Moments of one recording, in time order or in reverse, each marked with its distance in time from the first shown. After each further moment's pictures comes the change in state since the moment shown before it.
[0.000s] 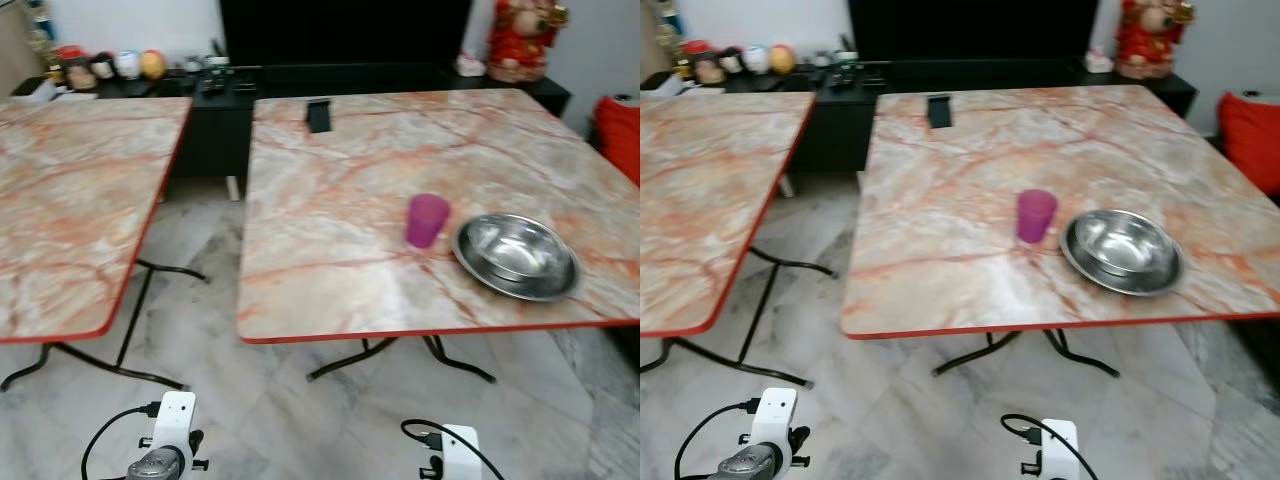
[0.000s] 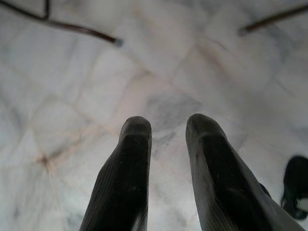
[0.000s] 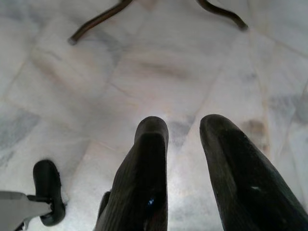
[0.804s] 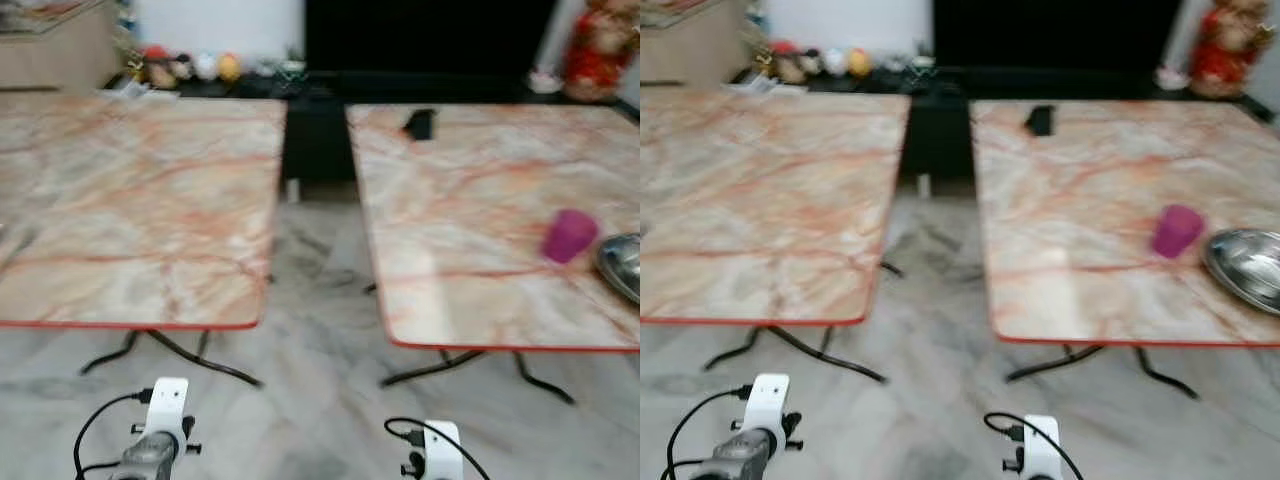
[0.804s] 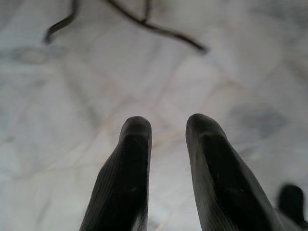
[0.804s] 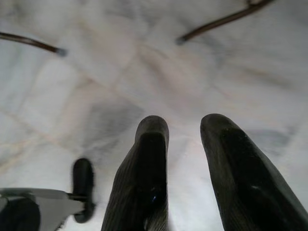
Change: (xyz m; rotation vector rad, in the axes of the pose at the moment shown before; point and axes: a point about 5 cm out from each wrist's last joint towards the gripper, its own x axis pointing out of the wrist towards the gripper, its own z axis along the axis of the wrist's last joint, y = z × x) left arm 0.002 0.011 0.013 -0.002 -0.016 0.045; right arm 0.000 0.016 0.008 0.005 -0.021 0.065
